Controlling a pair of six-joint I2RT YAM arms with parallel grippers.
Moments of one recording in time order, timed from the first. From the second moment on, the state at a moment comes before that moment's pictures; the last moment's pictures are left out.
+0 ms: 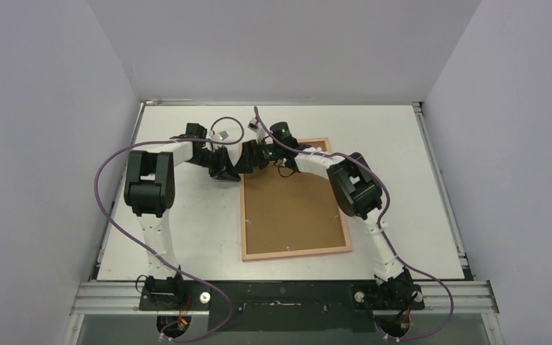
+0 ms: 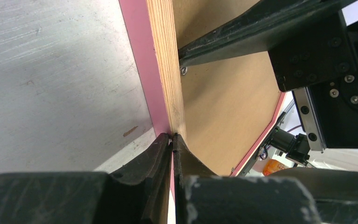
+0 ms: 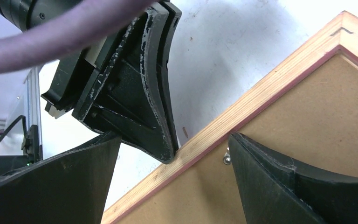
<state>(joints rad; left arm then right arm) -0.09 2.13 1.41 -0.55 0.79 -0.26 0.61 2.39 1.74 0.12 -0.75 0.35</state>
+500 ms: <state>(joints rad) -0.09 2.13 1.41 -0.55 0.79 -0.26 0.57 2.38 1.72 0.16 -0.76 0.40</state>
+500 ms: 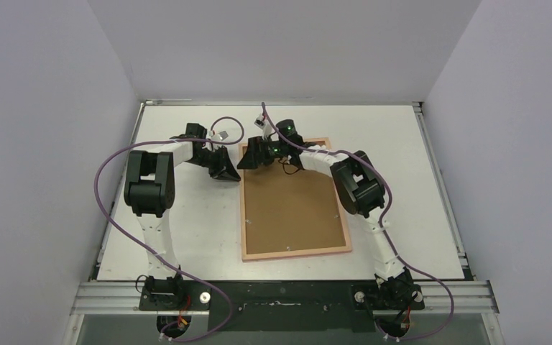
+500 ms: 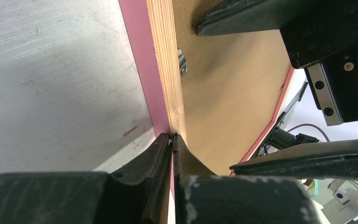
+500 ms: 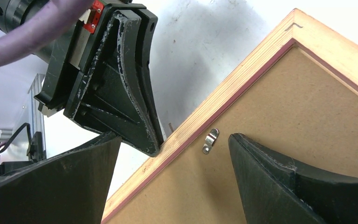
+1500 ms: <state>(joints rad) -0.09 2.14 1.42 -0.55 0.81 -0.26 0.60 2.39 1.72 0.14 -0.81 0.36</state>
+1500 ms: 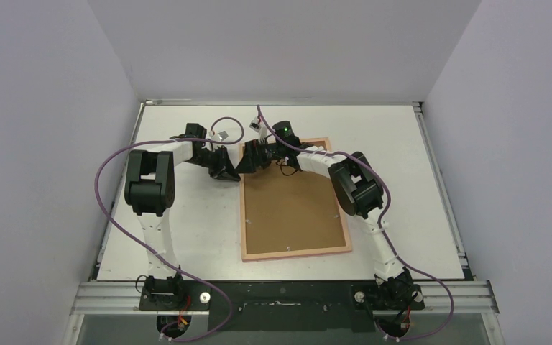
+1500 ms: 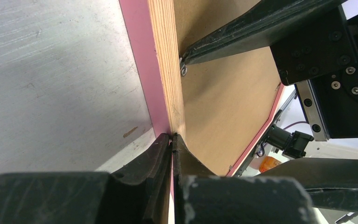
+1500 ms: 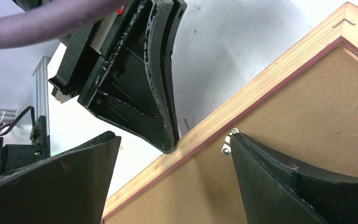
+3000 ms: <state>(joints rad) -0.05 2.09 1.37 -0.63 0.79 -0.12 0.35 1.84 1.32 0.00 -0.33 0.50</state>
